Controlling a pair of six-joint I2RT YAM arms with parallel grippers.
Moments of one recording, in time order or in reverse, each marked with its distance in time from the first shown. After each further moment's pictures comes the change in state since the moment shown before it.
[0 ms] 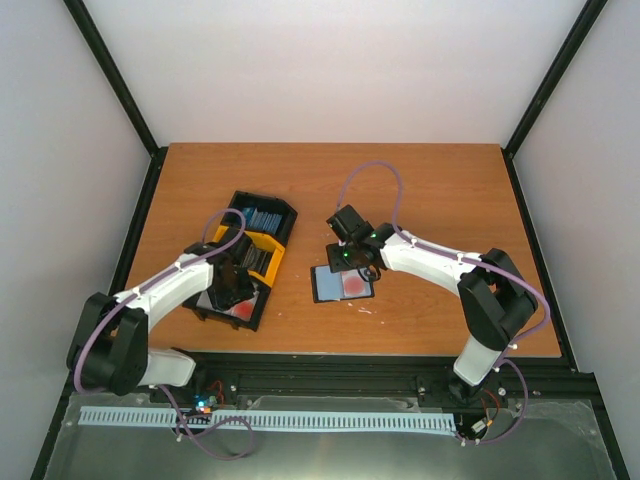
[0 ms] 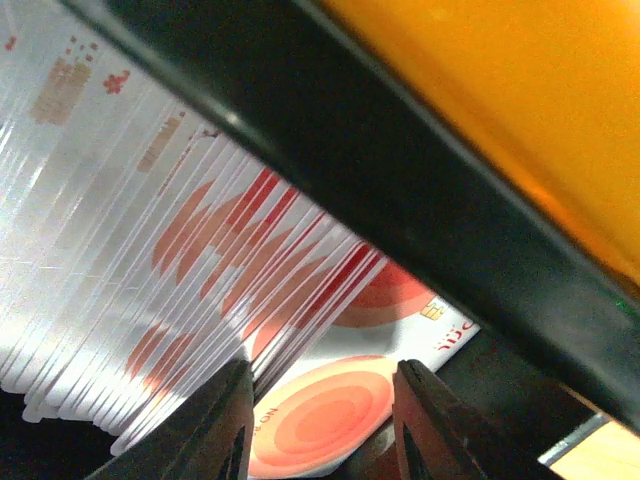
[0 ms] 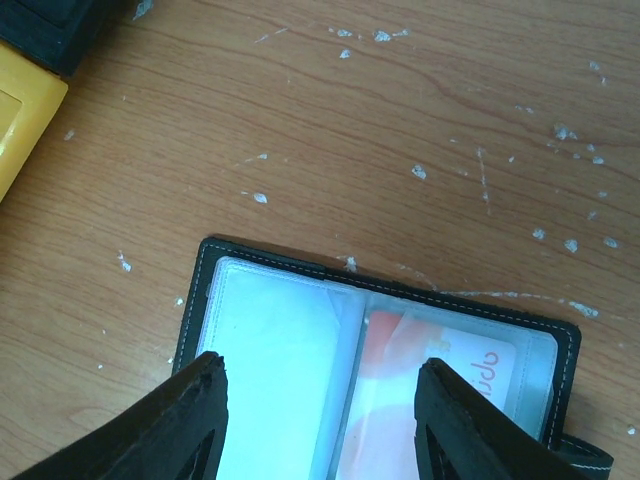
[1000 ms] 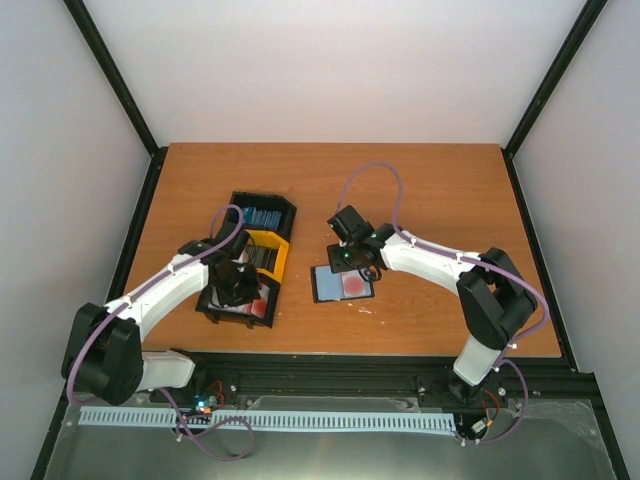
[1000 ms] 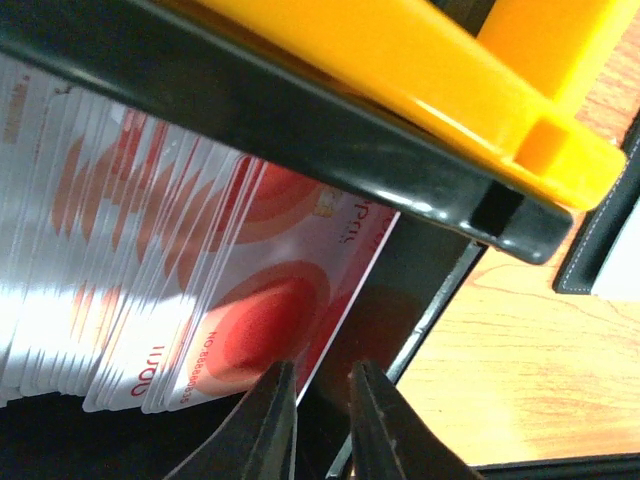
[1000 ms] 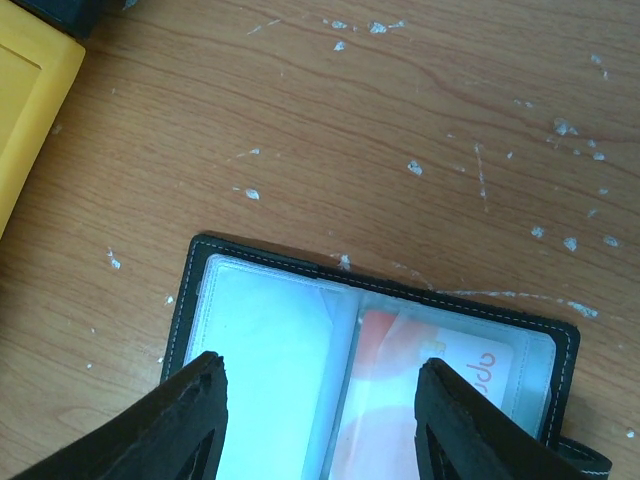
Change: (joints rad) left arm 0.002 -0.050 0.039 -0.010 0.232 0.082; right arm -0.007 0.005 -0.008 0.008 -0.008 -0.011
